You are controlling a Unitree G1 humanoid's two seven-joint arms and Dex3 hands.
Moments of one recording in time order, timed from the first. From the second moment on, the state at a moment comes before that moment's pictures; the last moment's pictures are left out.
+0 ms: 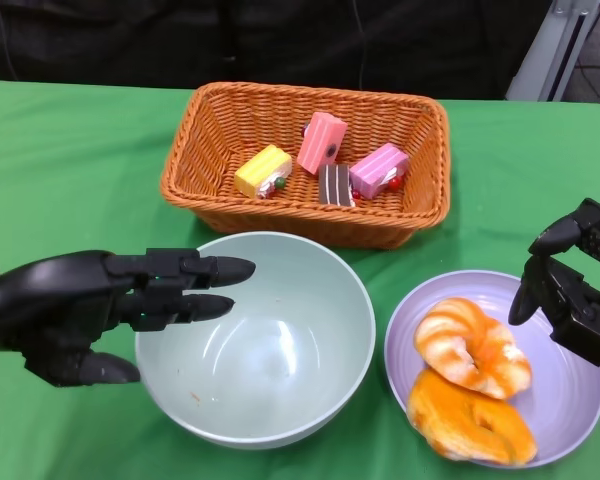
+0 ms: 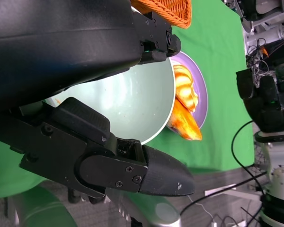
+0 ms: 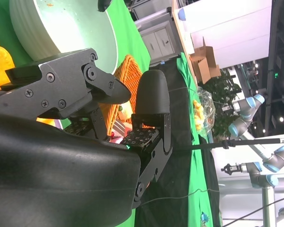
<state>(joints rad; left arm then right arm) -0.35 0.66 -0.22 0.22 -0.57 -0.10 -1.04 0.02 -0.09 -0.19 -0.24 0.47 0.25 0.32</state>
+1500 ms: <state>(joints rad) -0.33 0.22 0.19 0.54 -0.34 -0.51 -0.65 -0.08 -0.12 -0.23 -0.19 0.34 0.07 0.25</state>
